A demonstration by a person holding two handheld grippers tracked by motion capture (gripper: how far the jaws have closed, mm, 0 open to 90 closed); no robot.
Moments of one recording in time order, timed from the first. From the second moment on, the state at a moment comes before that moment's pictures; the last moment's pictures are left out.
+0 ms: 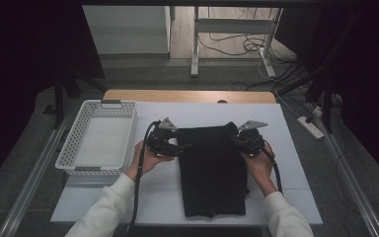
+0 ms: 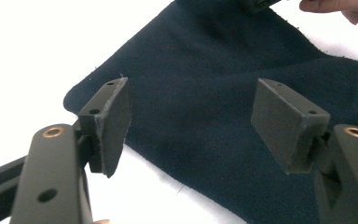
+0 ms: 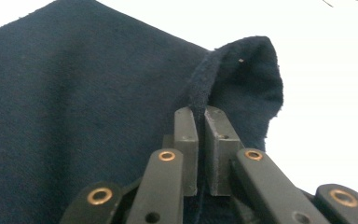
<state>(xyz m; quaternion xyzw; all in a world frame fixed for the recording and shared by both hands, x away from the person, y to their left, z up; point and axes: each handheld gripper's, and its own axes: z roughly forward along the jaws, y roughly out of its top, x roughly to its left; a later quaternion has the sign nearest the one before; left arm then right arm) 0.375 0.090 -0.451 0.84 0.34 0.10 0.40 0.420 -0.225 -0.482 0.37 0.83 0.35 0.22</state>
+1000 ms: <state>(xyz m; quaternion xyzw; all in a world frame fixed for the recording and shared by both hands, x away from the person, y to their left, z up) 0.374 0.096 -0.454 0.84 0.35 0.10 0.40 0.433 -0.239 -0.463 0.36 0.82 0.39 0.22</state>
